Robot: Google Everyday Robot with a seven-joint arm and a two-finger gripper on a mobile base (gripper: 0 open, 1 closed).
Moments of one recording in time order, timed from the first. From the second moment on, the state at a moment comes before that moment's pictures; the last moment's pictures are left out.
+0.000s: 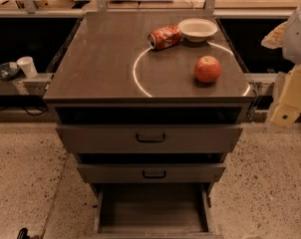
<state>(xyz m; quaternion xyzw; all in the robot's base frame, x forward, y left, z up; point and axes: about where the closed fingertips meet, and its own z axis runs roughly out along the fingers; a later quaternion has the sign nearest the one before) 0.438 -0.217 0.977 -0.60 0.78 -0.04 0.16</state>
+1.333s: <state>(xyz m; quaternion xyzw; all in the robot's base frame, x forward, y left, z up) 0.578 -0.144 0.954 -0.63 0.76 -0.01 0.17</state>
